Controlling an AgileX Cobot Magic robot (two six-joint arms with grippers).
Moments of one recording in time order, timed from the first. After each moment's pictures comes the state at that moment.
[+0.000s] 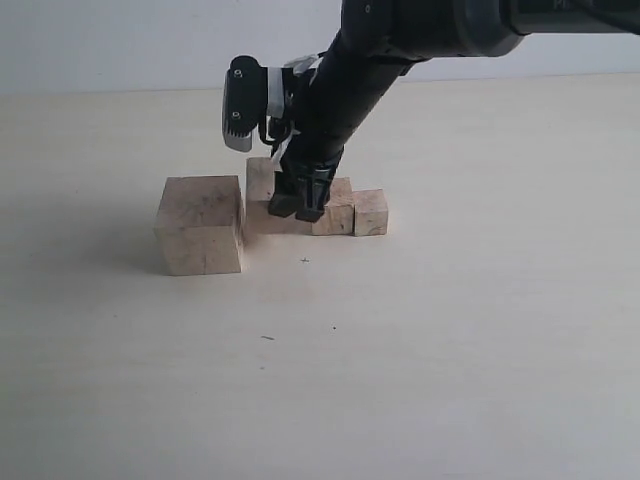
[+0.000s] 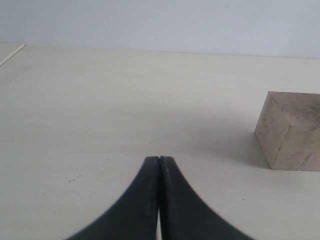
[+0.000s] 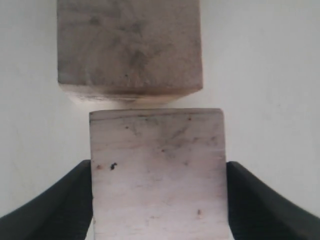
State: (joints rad) left arm 0.01 0.01 0.00 -0.05 0.37 0.02; right arm 0.72 2.13 -1.61 0.38 0.76 -1.26
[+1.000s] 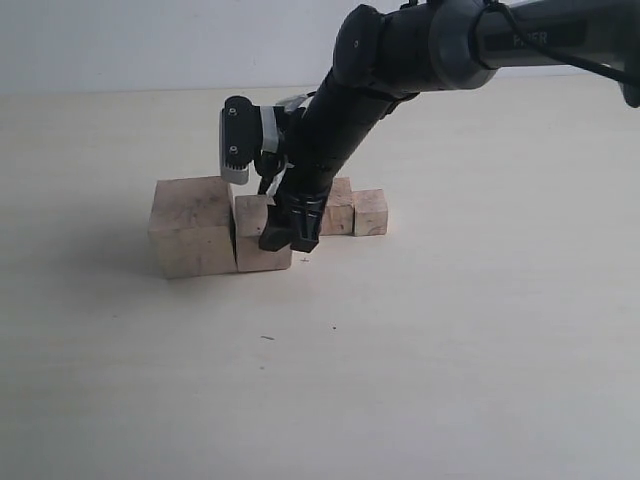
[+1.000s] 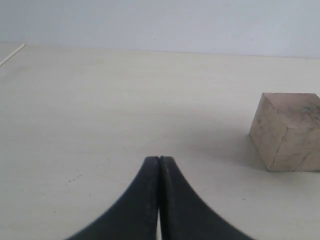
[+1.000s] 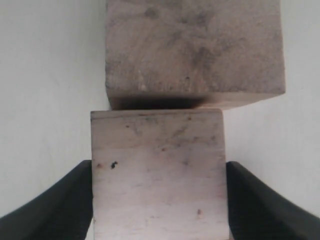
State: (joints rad) left arm 0.01 0.01 0.00 -0.05 0.37 0.02; right arm 0.72 2.20 -1.61 0.52 0.79 -1.40
